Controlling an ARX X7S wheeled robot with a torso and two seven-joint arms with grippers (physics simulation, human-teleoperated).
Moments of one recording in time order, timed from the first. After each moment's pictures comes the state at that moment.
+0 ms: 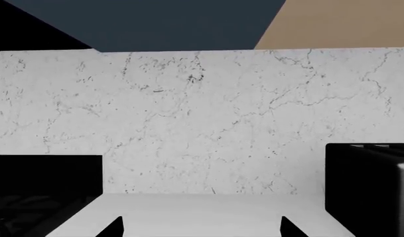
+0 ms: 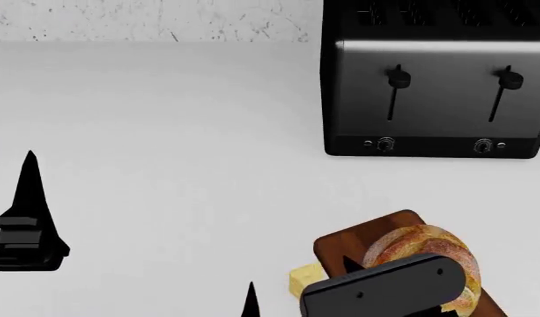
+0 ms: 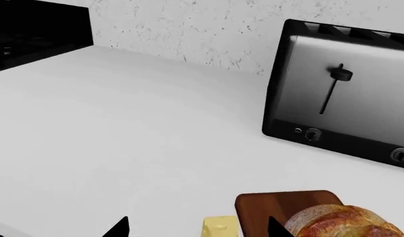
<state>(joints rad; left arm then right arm) -0.26 -0.37 0.08 0.74 -0.42 -0.60 -0.39 0.47 0.43 -0.05 -0.92 1.43 1.33 0.94</state>
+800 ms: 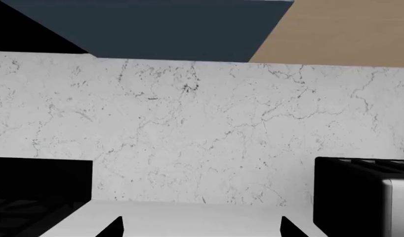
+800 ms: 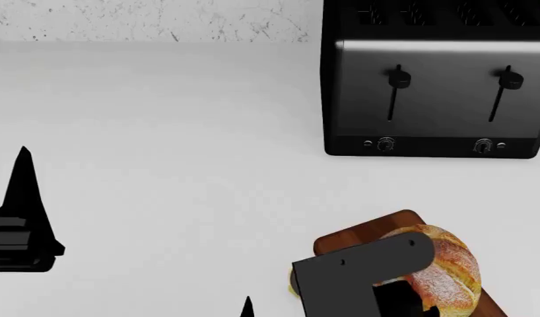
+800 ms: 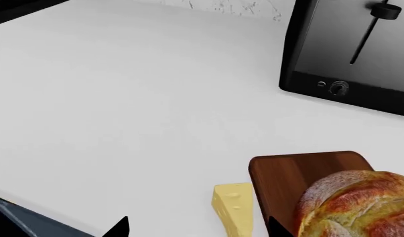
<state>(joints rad) -0.24 -0.37 0.06 0.75 -0.46 -0.54 -0.38 0.58 0.45 -0.17 -0.69 1.70 1.32 1.17</state>
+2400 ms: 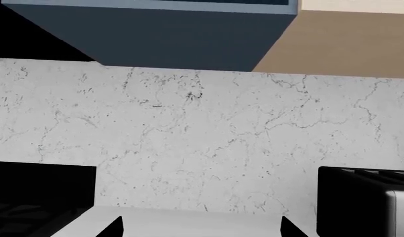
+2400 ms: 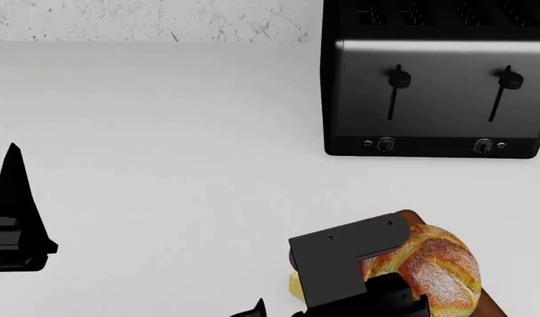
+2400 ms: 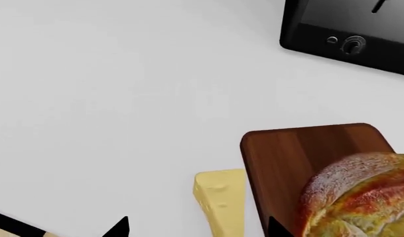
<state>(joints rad) -0.22 -0.39 0.06 0.75 -0.47 -0.49 -0.40 0.66 0.47 -0.33 -0.47 1.59 1.28 1.08</state>
